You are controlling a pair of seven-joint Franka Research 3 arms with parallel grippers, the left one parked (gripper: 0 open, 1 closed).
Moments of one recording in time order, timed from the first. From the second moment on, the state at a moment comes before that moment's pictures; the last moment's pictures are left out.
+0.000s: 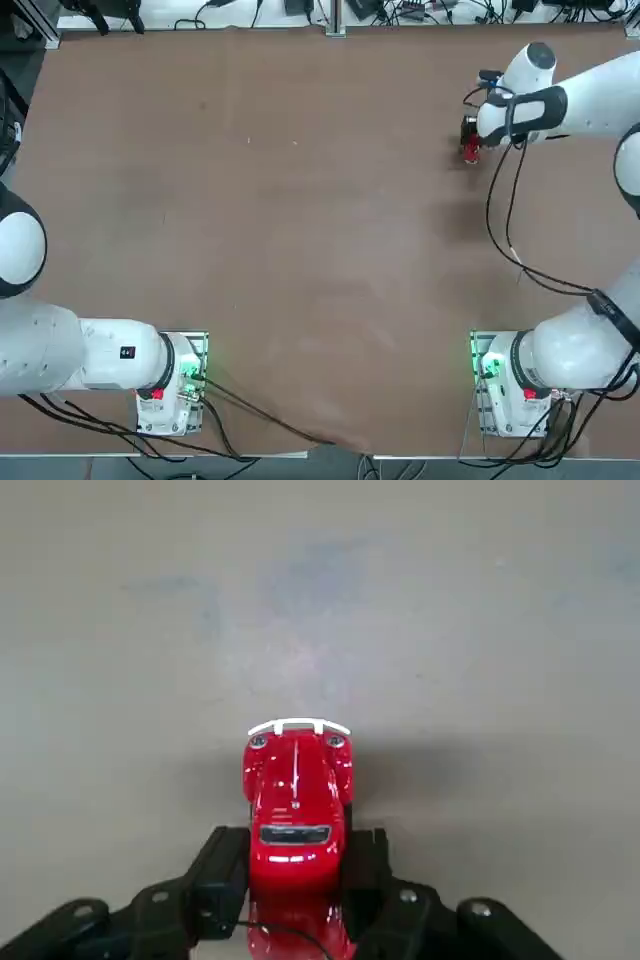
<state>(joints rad) 0.03 0.29 0.04 -2.27 0.02 2.68 0.17</state>
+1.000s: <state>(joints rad) -0.21 0.16 0.02 -1.86 0.00 1.98 0.52</state>
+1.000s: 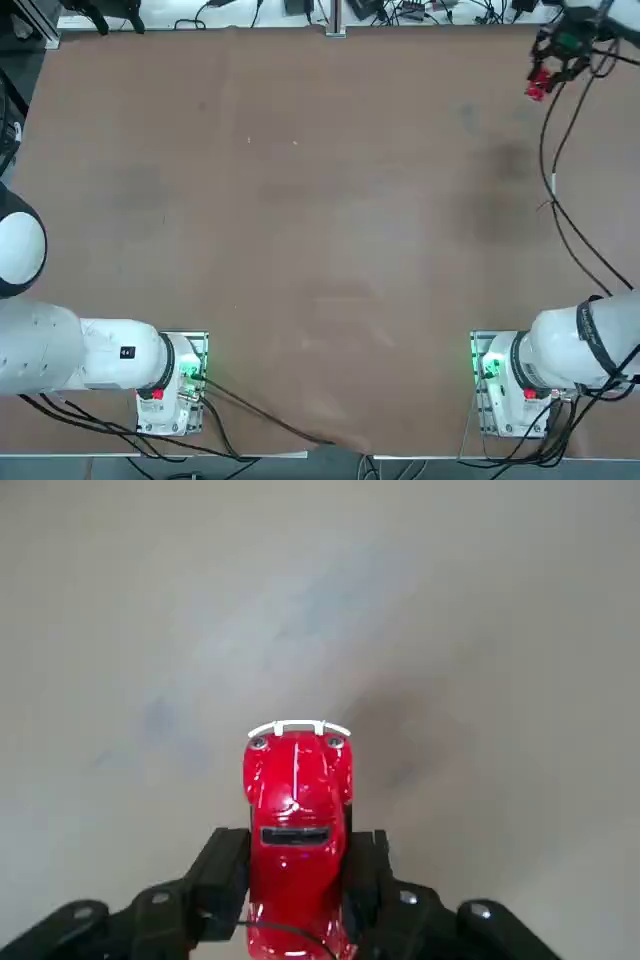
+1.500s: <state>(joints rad) -0.55 0.45 0.01 -1.61 0.04 2.01 0.65</state>
